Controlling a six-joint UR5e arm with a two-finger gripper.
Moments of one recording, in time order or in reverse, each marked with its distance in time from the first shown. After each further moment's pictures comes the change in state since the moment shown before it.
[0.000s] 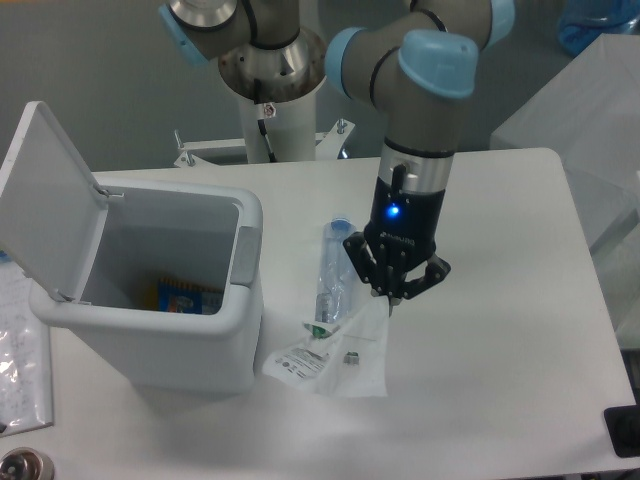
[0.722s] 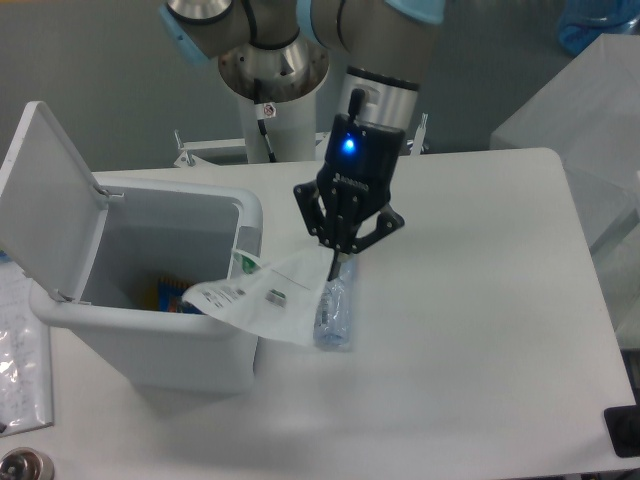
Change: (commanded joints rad) arm -0.024 0.152 -0.080 0.002 -0.112 0.005
